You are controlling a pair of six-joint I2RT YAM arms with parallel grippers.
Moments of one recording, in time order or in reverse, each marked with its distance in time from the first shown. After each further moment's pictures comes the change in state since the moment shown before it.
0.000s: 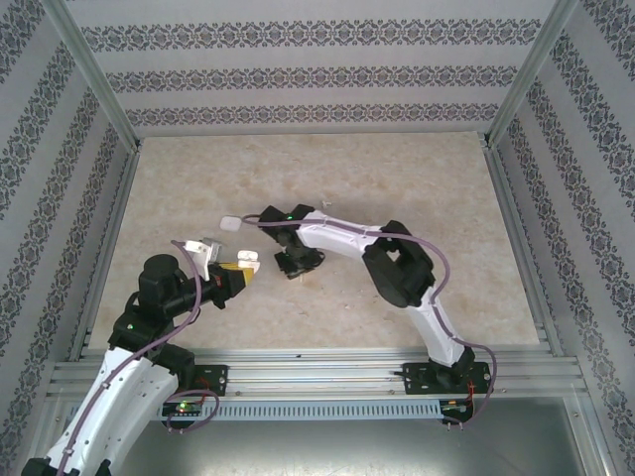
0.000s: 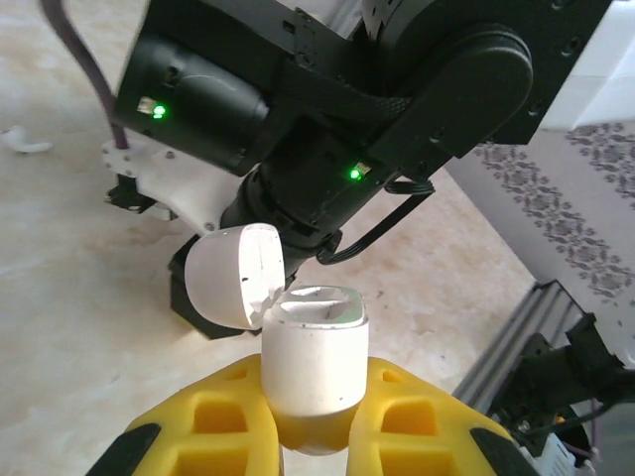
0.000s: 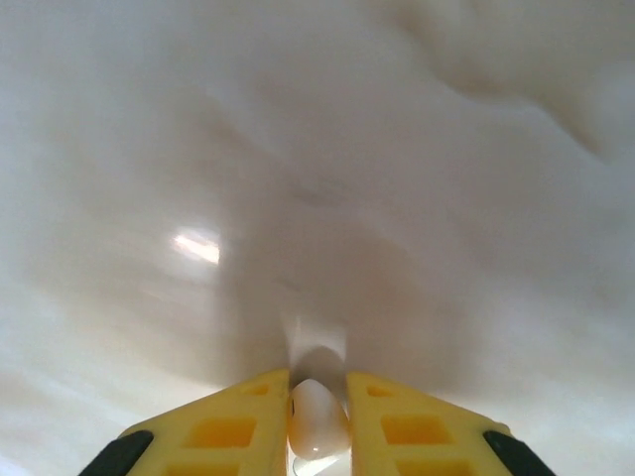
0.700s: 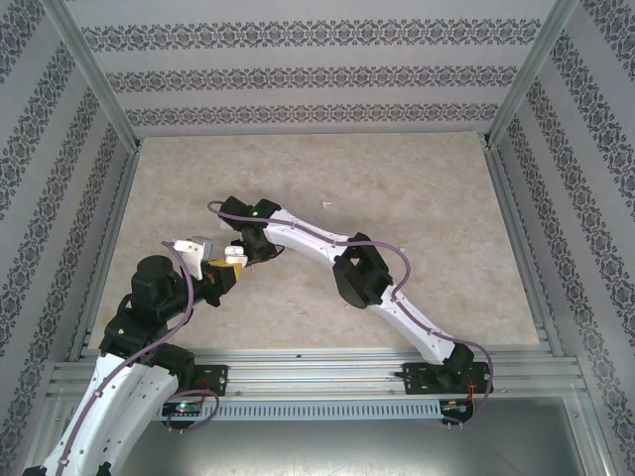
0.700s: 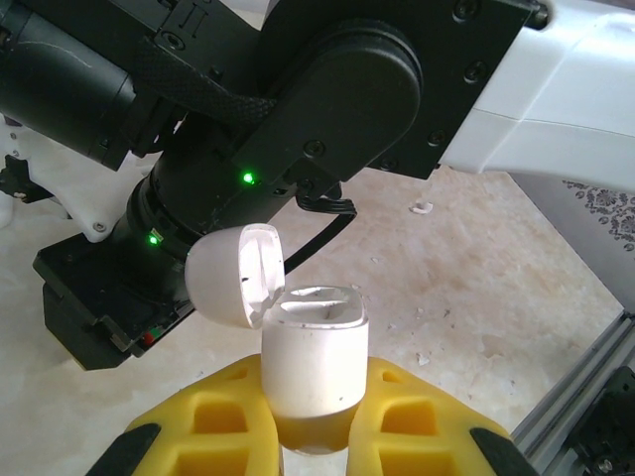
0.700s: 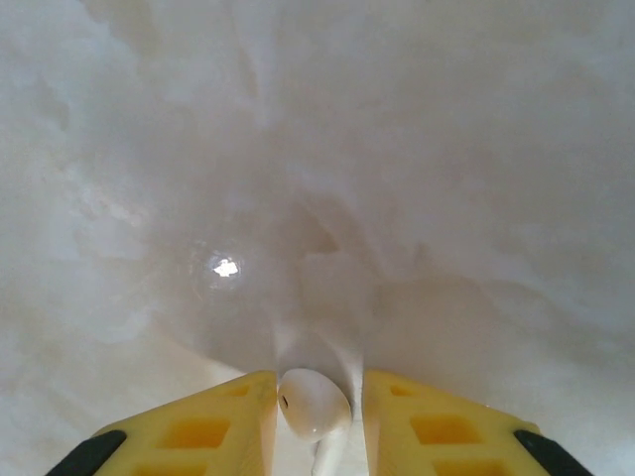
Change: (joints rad) left arm 0.000 -0.037 0.089 -0.167 -0.193 0.069; right arm 0.089 0.430 0.745 -0.093 -0.100 0.100
